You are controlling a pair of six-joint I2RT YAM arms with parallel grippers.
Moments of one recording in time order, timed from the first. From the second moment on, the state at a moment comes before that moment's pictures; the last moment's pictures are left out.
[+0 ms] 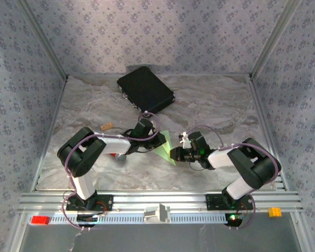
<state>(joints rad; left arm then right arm) -0.77 1.77 0.79 0.30 0.30 -1.11 0.60 1.55 0.36 0.49 -0.51 0.70</state>
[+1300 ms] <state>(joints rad) -0.78 1.80 0.81 0.29 0.30 -1.09 0.53 1.62 0.40 0.47 -0.65 0.76</state>
